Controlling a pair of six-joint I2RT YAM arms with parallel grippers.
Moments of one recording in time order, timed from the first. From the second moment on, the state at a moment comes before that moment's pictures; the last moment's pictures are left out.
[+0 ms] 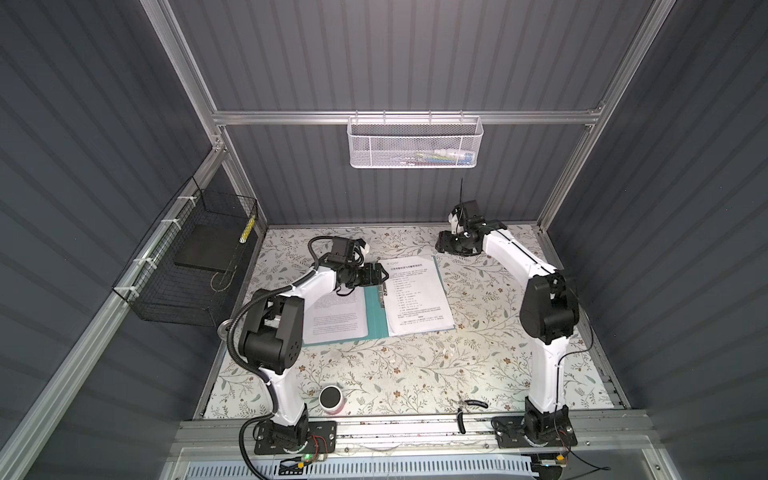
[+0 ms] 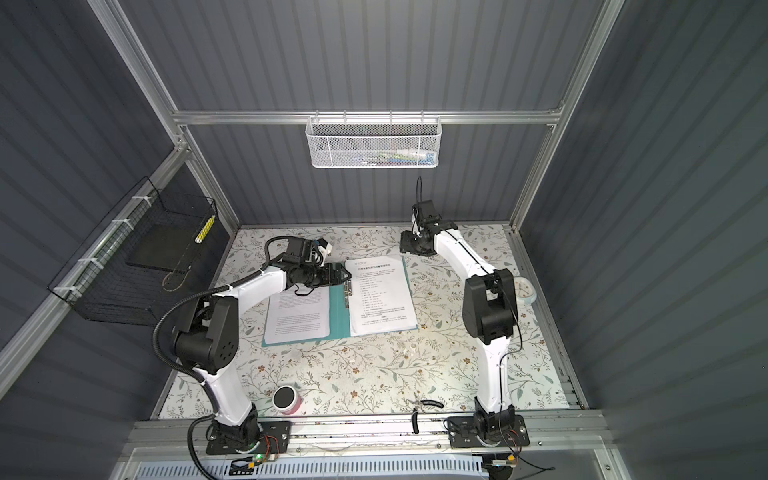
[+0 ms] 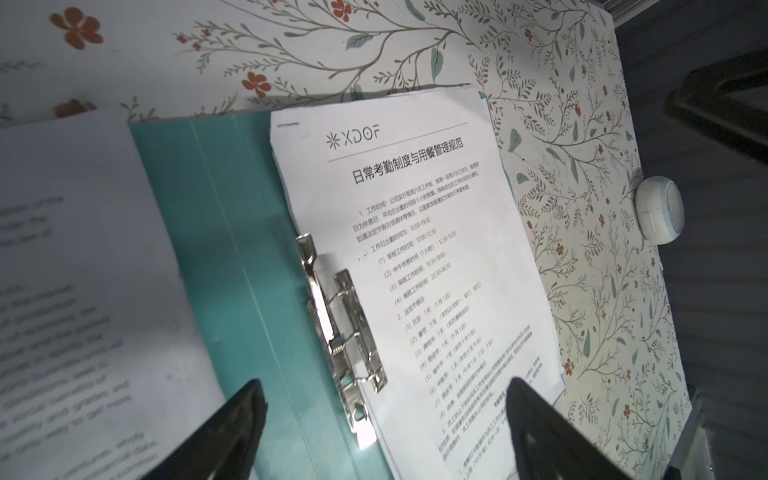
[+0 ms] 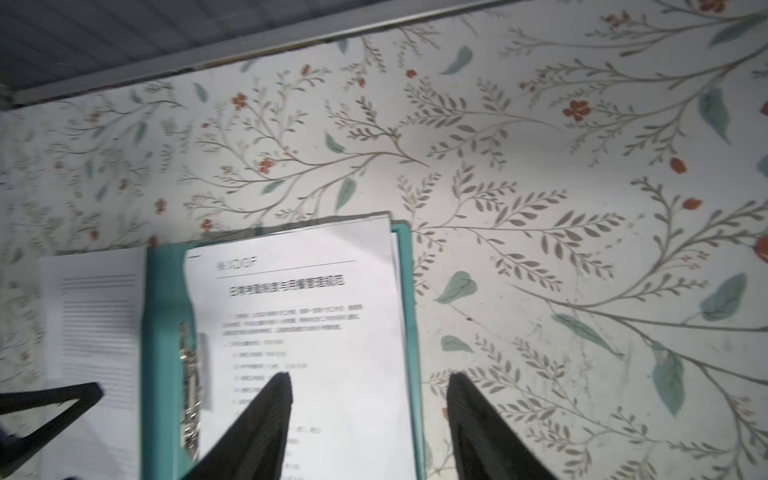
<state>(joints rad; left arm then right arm) -0.32 1.81 1.23 -0.29 0.44 -0.30 0.32 2.07 1.82 -0.67 -0.18 0.36</state>
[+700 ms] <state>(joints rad) -0.32 2.00 1.26 -0.05 0.55 -0.30 0.39 1.94 1.40 -0.51 -0.40 0.42</state>
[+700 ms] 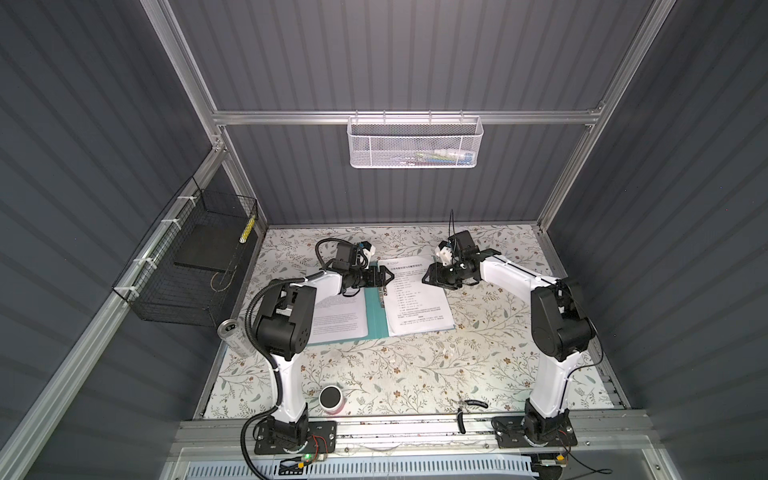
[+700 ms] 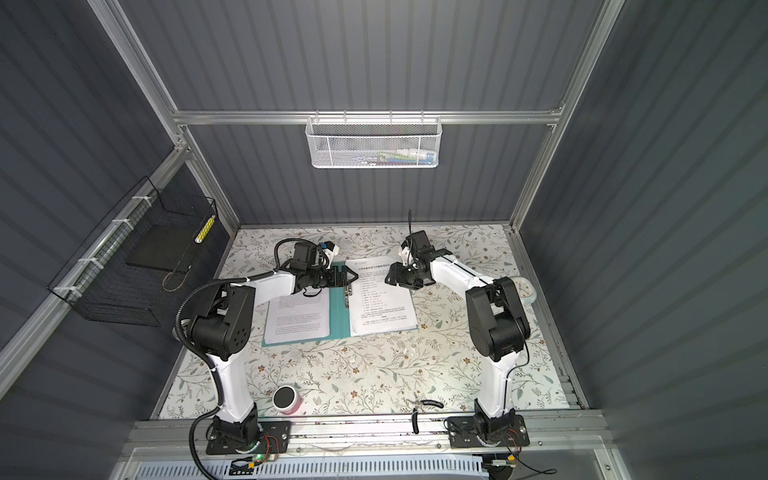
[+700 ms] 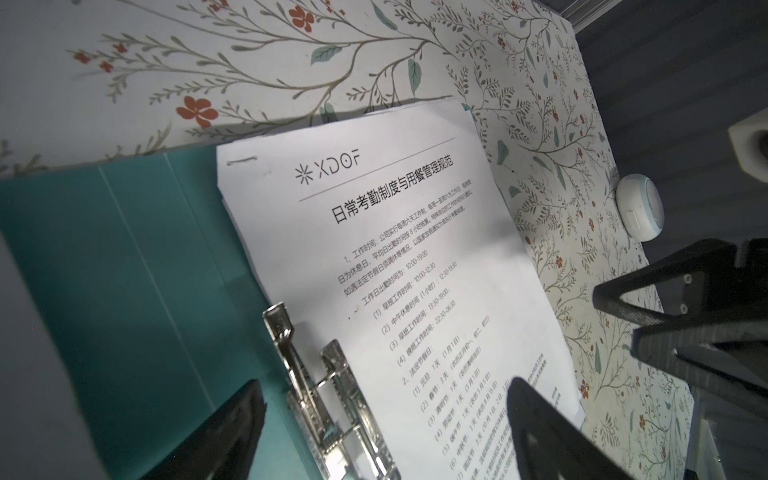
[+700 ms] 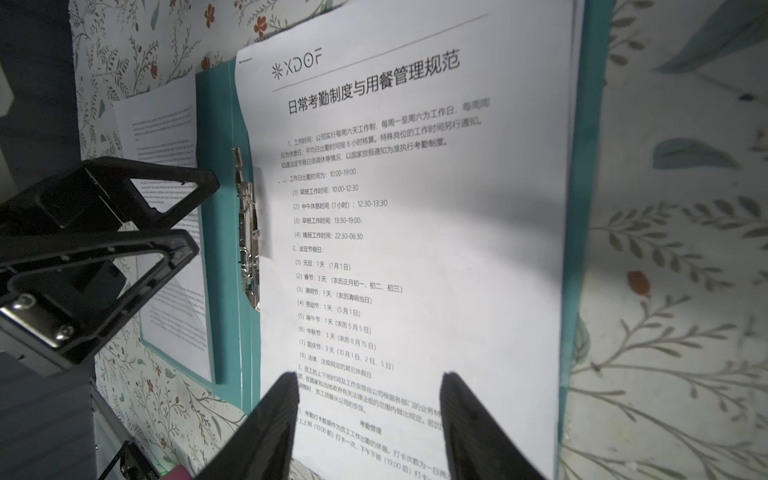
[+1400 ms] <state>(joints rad) -0.32 2.06 1.33 -0.04 0.56 -0.30 0.39 1.85 1.28 -0.50 -0.30 0.45</state>
